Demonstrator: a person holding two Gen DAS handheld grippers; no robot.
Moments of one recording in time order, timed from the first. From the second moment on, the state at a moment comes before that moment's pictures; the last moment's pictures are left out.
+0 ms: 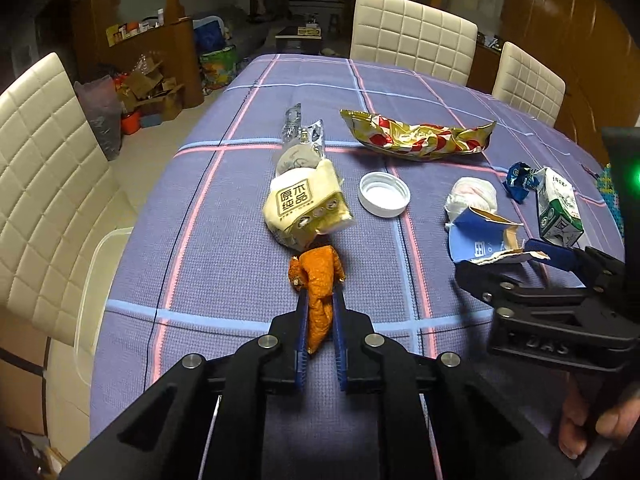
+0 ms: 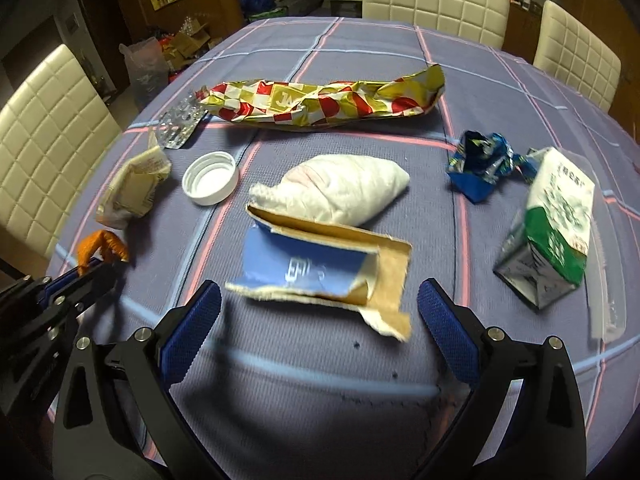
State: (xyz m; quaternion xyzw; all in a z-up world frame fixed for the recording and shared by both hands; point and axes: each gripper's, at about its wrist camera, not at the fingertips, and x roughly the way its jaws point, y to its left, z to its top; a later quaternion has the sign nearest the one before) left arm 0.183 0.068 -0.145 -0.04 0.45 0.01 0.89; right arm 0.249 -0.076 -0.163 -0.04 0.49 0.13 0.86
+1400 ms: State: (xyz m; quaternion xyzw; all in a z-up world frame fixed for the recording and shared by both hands) left arm 0.094 0.178 -0.115 -0.09 0.40 0.10 0.91; right arm 0.160 0.057 -0.118 -0.15 0.43 0.23 0.86
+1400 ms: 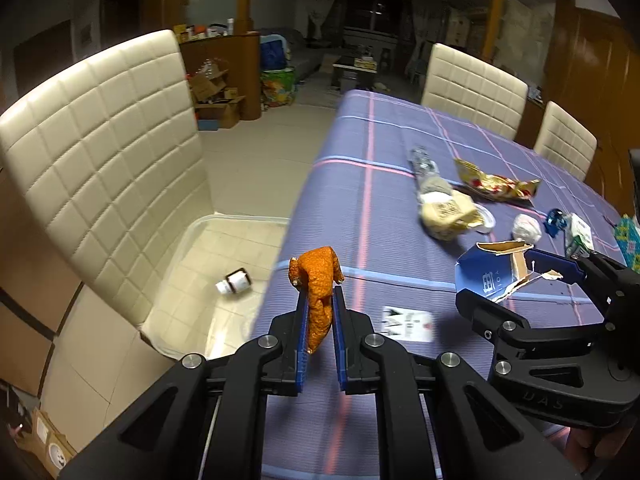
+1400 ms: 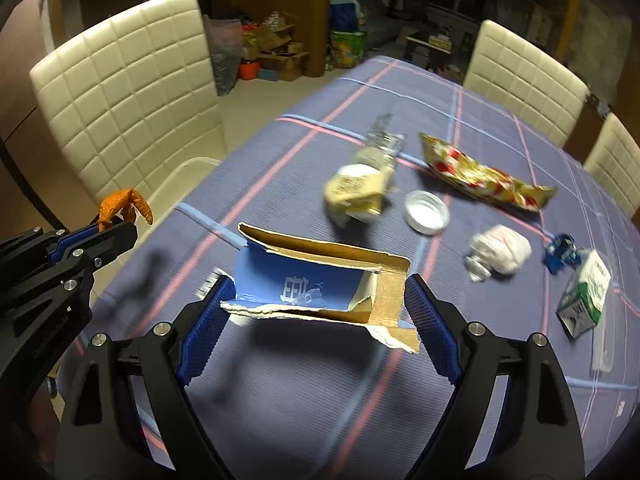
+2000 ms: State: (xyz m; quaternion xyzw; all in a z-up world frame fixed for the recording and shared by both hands) left arm 0.092 0.252 -0.135 -0.10 0.40 0.16 0.90; right arm 0.169 0.137 -0.125 -0.19 0.43 0.27 0.84
